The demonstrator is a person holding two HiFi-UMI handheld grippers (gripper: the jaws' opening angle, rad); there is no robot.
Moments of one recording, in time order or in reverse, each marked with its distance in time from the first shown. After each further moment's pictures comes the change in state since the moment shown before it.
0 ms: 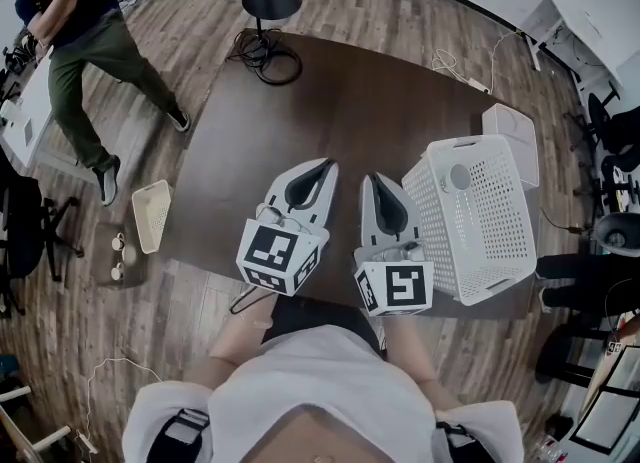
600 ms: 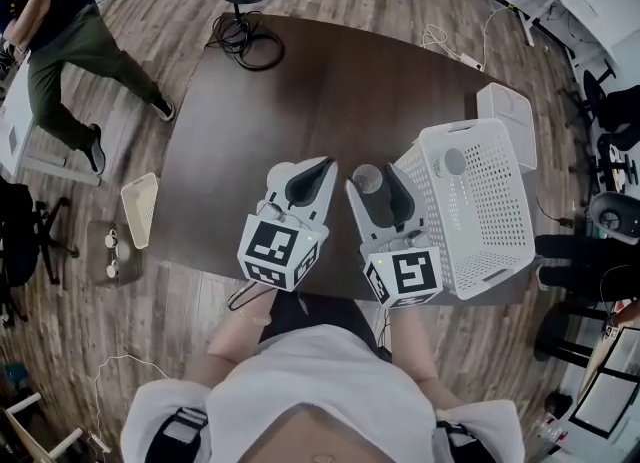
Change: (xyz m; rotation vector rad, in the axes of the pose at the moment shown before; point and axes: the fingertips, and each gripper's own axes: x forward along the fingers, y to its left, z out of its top) left arm 0.025 -0.010 -0.040 -0.050 0.088 -0.052; right arm 0.002 -0.021 -0.043 0.020 0.167 0.069
